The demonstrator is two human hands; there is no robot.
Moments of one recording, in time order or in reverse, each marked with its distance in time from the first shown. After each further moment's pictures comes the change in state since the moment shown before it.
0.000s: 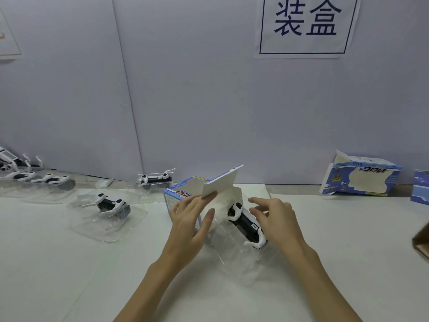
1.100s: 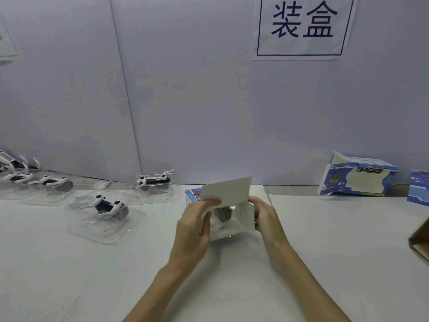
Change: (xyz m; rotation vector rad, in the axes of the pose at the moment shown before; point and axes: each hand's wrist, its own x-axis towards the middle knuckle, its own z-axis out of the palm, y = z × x) left_hand -0.001 0.011 0.015 -0.080 0.183 0.087; right_hand -0.003 -0.014 0.023 0.744 -0.066 0.231
